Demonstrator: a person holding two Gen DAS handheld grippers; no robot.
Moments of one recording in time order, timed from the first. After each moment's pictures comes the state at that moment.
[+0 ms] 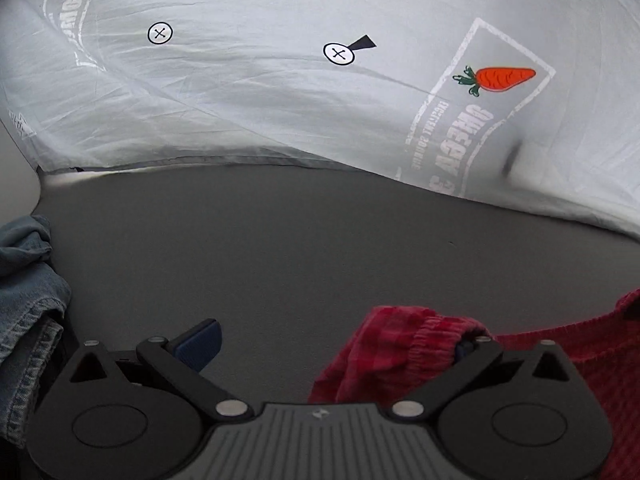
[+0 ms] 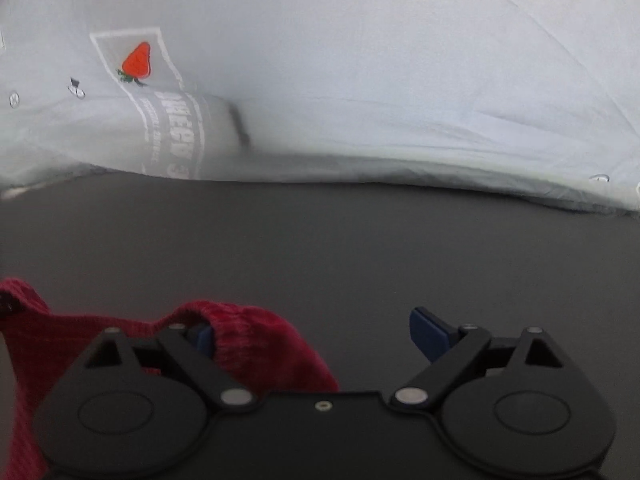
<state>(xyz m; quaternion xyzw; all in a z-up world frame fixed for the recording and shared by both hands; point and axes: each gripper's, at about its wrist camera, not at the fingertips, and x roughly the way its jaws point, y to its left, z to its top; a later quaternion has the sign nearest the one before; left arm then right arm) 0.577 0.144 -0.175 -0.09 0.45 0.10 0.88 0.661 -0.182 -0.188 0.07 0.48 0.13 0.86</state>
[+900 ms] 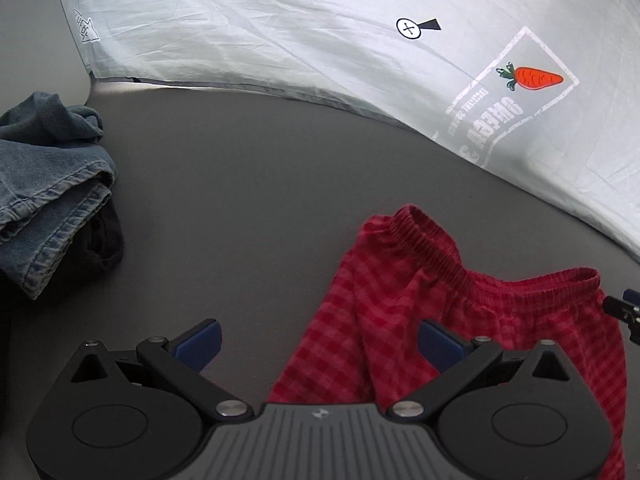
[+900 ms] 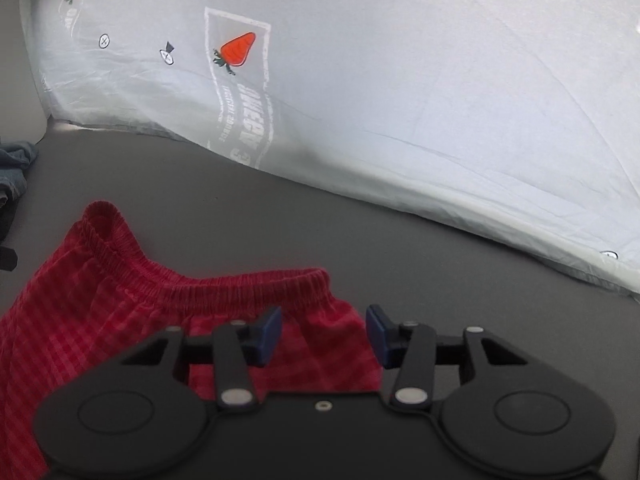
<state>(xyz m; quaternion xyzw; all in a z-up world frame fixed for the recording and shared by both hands) 0.499 0.155 -0.177 -0.12 0.47 0.17 0.86 0.613 -0.169 -0.187 -0.12 0.39 0.21 0.89</state>
